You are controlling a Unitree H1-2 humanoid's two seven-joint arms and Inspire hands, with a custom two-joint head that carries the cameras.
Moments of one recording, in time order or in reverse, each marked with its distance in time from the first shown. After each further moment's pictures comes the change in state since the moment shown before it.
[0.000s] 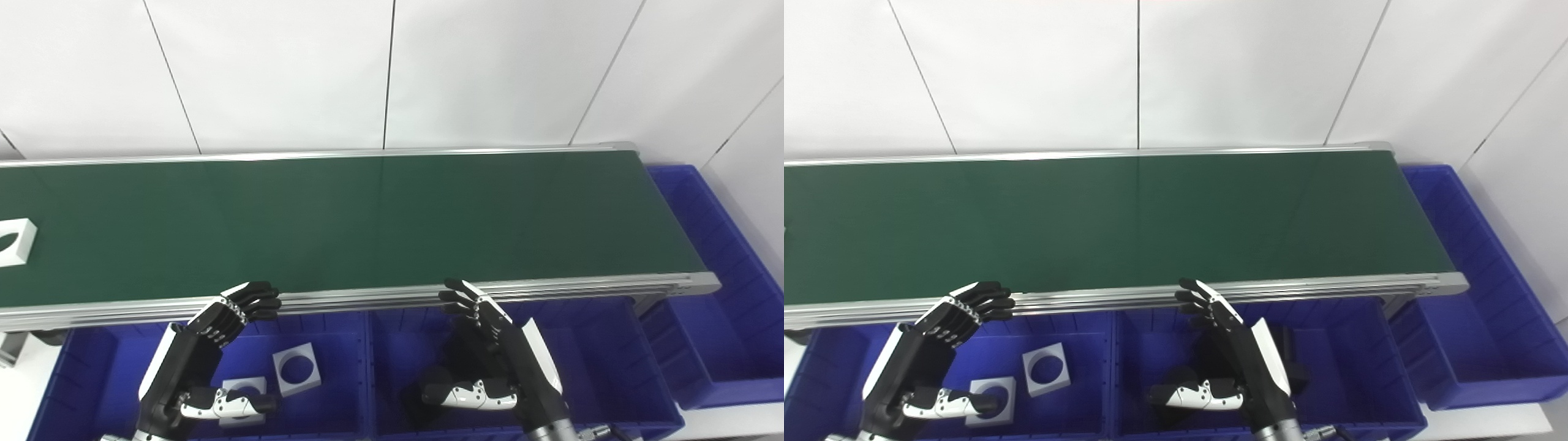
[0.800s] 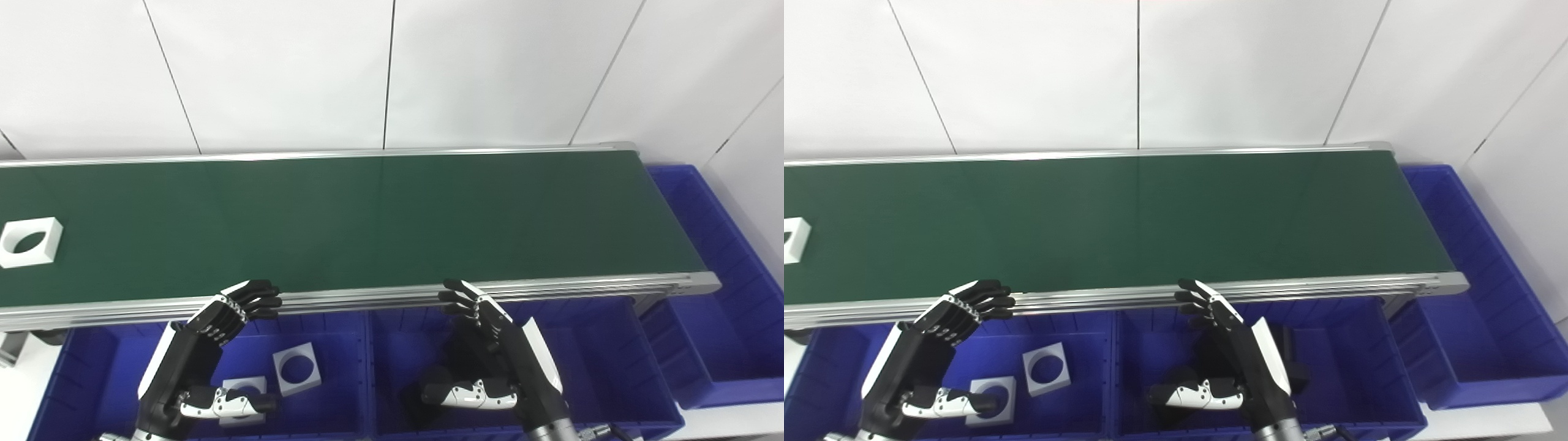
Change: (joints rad) left arm 0.001 0.000 0.000 -0.014 0.004 0.000 0.001; right arm 0.000 0.001 0.000 -0.002 -0.002 0.000 0.000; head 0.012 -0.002
